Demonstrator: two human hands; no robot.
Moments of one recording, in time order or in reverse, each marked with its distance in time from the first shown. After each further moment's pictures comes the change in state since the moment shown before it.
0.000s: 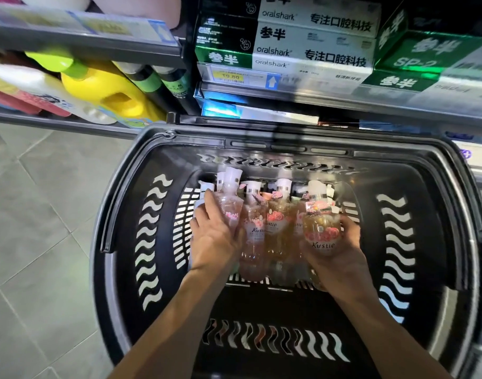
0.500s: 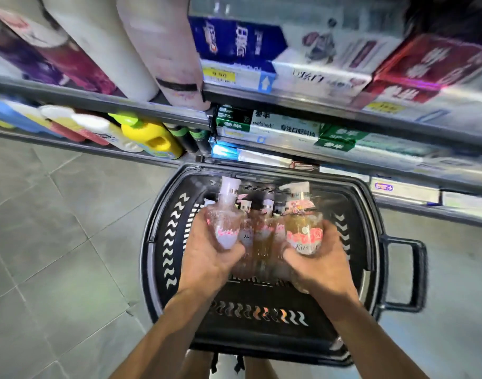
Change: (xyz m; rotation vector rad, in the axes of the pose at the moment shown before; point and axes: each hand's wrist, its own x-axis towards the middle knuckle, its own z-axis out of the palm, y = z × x) left_hand -0.113 0.010 -0.121 -1.002 0.008 0.040; right_hand -0.112 -0.116 -0.058 0.148 -0.004 -0.066
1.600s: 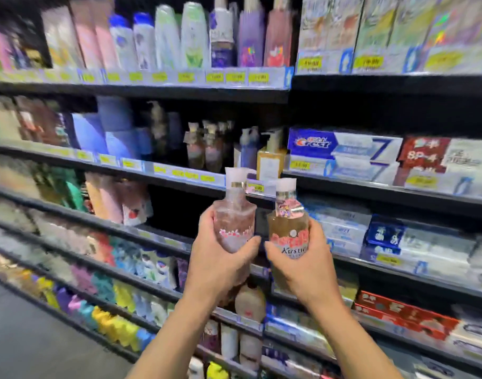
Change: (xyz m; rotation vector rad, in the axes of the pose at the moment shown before) left_hand -0.431 0.556 -0.261 -0.168 0.518 1.071; right_hand -0.456 -0.550 -0.134 0.217 0.105 -1.202
